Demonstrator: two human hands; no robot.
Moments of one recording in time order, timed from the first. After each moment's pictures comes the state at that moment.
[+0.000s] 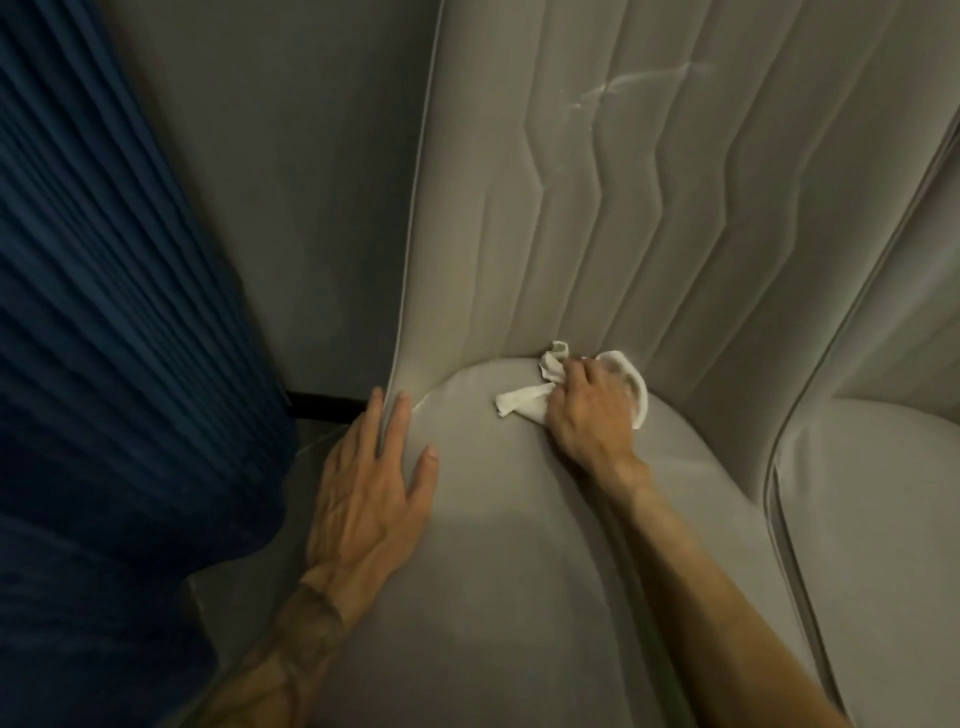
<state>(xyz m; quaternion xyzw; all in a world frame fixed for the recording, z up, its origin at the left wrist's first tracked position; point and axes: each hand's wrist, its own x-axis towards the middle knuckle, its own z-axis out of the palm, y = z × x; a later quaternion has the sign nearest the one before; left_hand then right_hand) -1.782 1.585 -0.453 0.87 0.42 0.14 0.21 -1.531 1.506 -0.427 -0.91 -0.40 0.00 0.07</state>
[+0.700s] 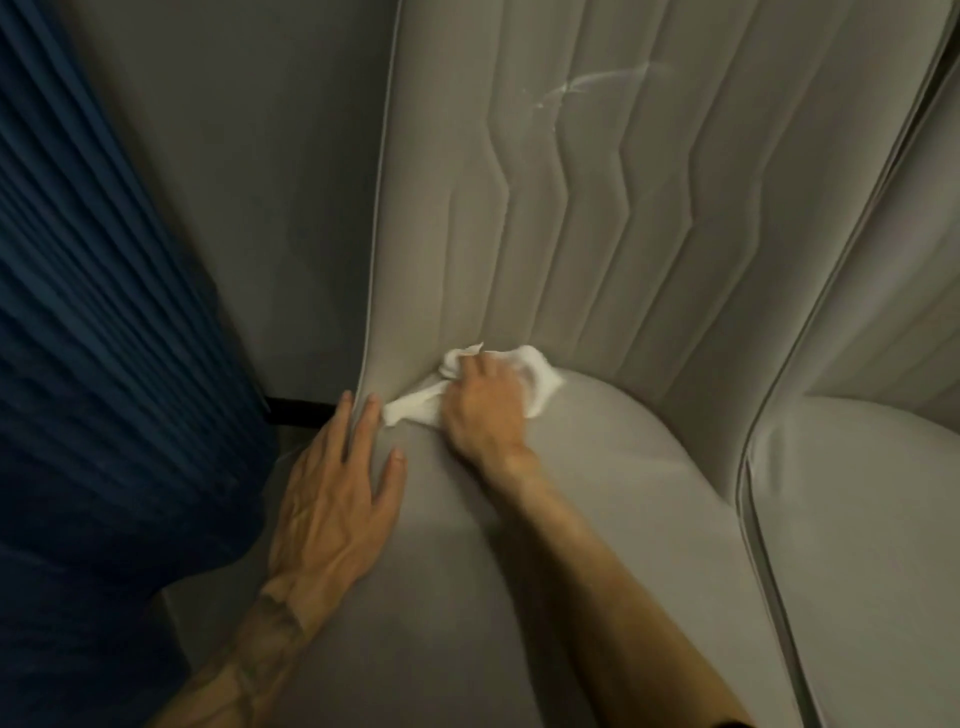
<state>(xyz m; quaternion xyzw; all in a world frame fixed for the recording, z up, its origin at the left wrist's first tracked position) -1.778 1.586 -0.456 0.87 0.43 0.15 0.18 -1.582 1.555 -0.431 -0.87 -0.47 0.03 0.14</state>
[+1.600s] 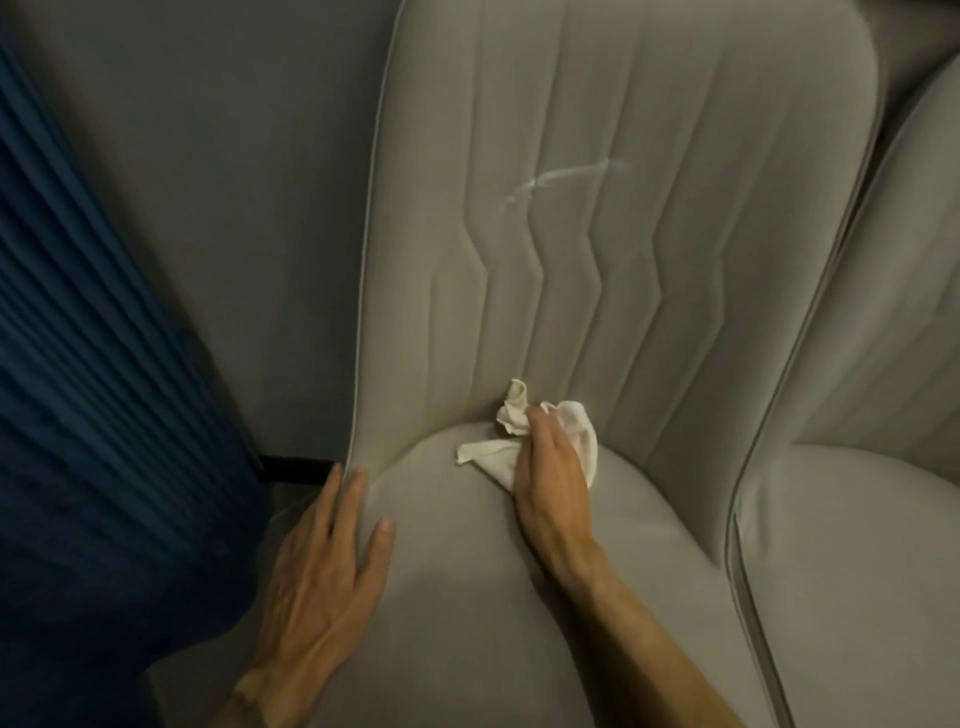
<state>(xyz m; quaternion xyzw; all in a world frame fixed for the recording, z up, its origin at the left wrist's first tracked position) -1.780 1.587 -0.438 0.86 0.43 0.13 0.25 -1.546 1.498 -0.419 -0.83 -0.37 0.04 0.41</state>
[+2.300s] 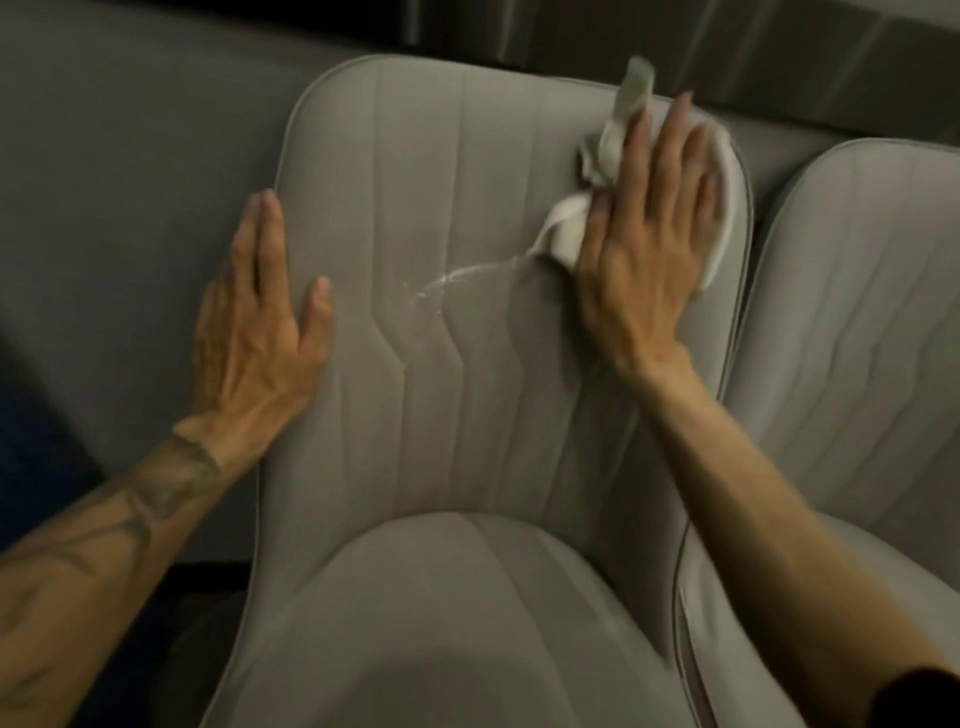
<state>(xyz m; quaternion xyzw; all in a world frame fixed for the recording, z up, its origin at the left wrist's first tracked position) -1.611 1.742 -0.265 0.83 0.27 0.49 0.03 -1.370 1.551 -0.186 -0.75 -0.30 -0.54 0.26</state>
